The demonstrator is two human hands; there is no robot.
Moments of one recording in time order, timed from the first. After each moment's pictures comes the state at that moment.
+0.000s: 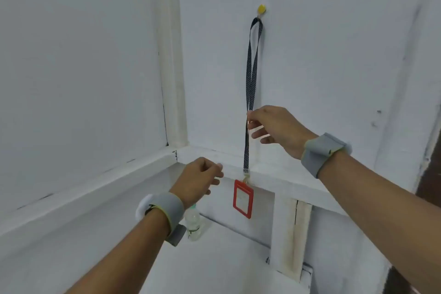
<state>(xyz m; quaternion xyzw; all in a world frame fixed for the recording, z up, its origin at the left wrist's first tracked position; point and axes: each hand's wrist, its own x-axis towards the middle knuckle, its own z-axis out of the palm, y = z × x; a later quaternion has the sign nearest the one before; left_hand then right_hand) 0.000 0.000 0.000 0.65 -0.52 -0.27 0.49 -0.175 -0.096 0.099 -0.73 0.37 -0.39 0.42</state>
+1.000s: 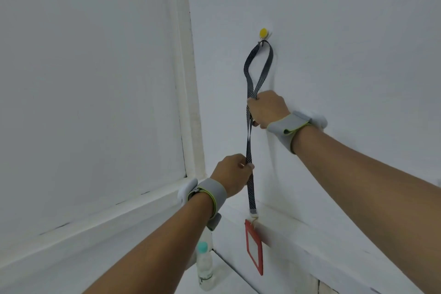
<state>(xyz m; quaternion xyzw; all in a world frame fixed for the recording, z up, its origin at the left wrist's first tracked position) -0.054 -0.142 0.076 0.76 -0.52 -0.07 0.39 -0.131 -0.233 0.188 -0.79 0.35 -0.42 0.26</state>
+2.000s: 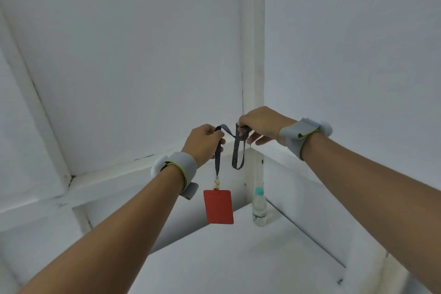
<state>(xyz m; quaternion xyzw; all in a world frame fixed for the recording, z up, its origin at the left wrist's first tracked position) 0.060 0.026 0.043 0.77 -0.32 -0.10 0.55 -0.033 -0.119 0.081 -0.86 0.23 -0.14 0.43</state>
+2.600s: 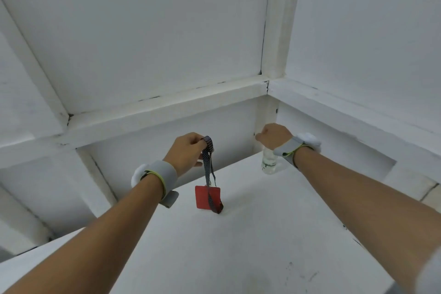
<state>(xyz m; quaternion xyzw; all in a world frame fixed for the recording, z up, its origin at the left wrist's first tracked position) 0.112 0.104 -0.104 0.79 -0.24 -0.21 0.52 0.021 -0.126 -0.113 -0.90 0.37 -0.05 0.22</state>
